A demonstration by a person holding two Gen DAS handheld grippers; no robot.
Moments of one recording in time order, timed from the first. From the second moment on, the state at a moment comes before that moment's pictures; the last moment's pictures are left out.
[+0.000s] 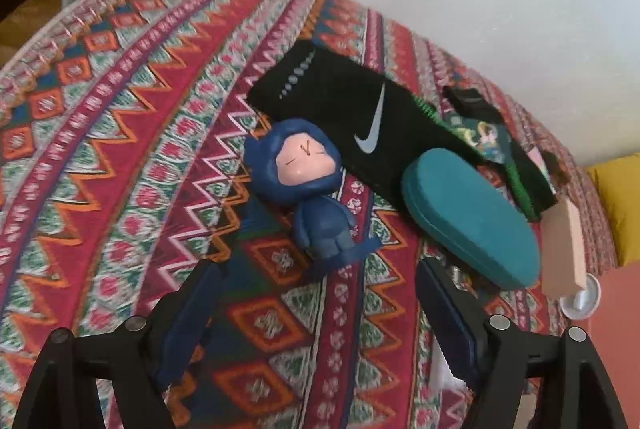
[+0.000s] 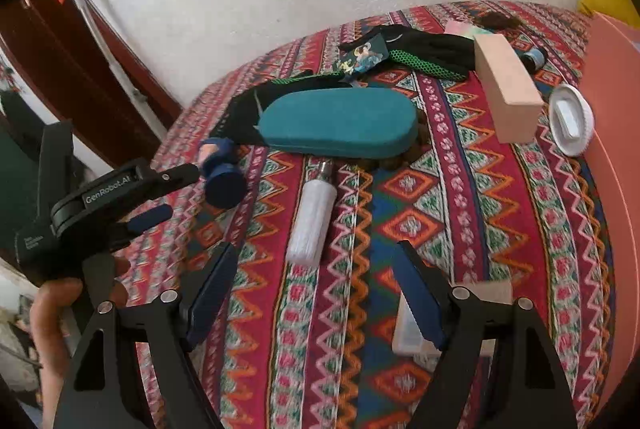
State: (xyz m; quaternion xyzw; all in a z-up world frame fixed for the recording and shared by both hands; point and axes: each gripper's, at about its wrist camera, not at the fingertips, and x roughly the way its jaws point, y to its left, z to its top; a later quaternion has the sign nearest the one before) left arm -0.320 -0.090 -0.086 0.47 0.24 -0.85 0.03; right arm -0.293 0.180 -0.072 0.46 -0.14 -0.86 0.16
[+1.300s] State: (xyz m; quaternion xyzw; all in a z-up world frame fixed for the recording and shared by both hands) left arm -0.133 -0.068 -0.064 0.42 0.16 -0.89 0.00; right arm -0.178 0.166 -0.041 0.42 -0.05 -0.89 0.18
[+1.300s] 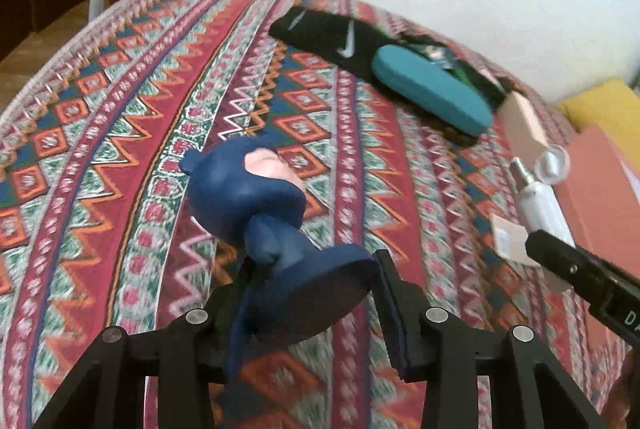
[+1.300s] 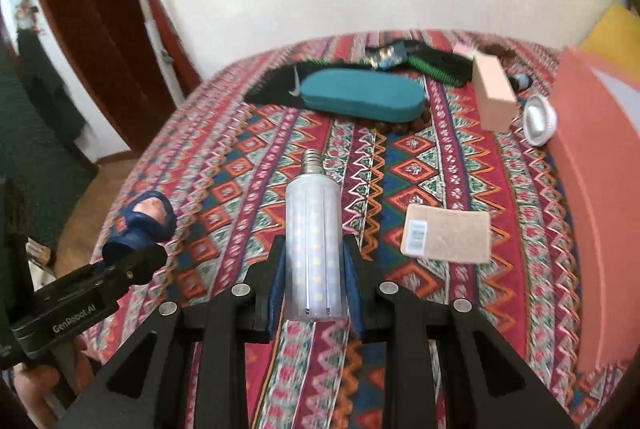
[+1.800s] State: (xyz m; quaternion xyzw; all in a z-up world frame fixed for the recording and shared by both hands) left arm -0.087 0.017 0.029 0.33 0.08 -0.94 -0.07; right arm -0.093 0.226 0.034 0.30 -0.04 -0.94 0.14
